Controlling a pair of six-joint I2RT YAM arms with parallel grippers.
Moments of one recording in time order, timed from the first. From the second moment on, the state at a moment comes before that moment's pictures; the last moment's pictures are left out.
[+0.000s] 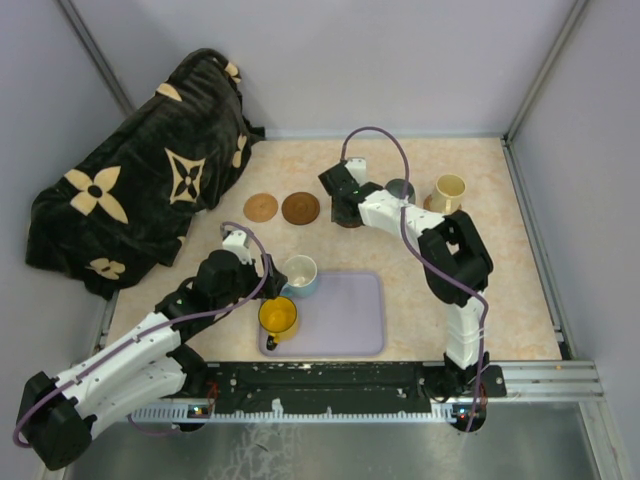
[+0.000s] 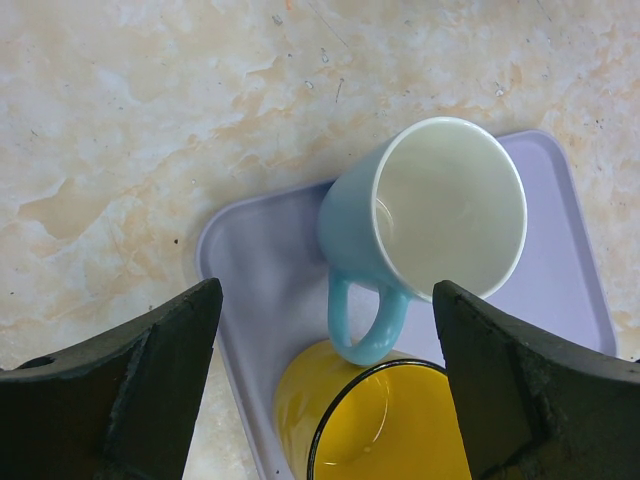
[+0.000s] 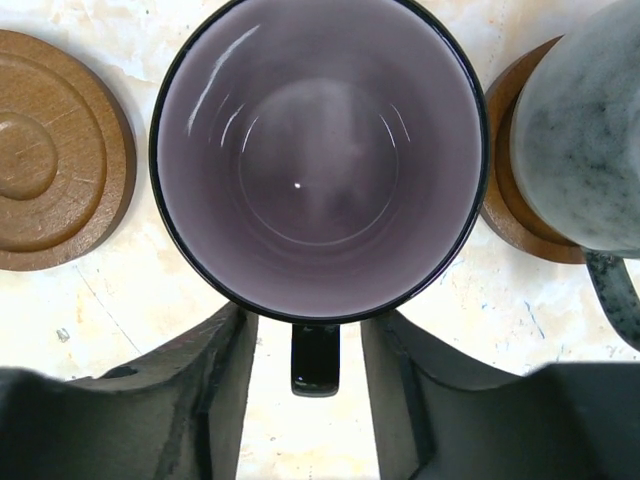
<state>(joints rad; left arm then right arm) -0.70 0.80 0.46 -0.19 -0.14 -0.50 0.65 1.98 1.51 -0.49 0.45 0.55</state>
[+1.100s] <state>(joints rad) -0.71 0.78 0.48 -0.25 -0.08 -0.44 0.73 1.30 1.14 -0.45 0.55 0.54</state>
